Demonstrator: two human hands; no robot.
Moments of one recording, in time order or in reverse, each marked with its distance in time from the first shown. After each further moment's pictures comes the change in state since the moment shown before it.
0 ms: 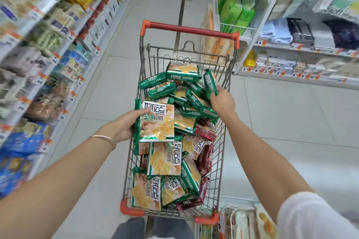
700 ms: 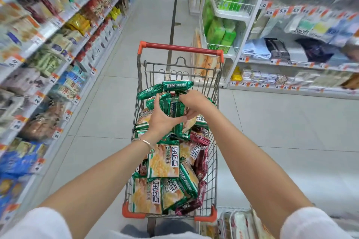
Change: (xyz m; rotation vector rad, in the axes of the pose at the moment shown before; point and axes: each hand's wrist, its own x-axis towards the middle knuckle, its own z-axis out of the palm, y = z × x) left_hand -0.032 -0.010 0.098 0.467 0.325 0.560; right_hand -0.096 -0.115 -0.063 0.091 -0.467 0.062
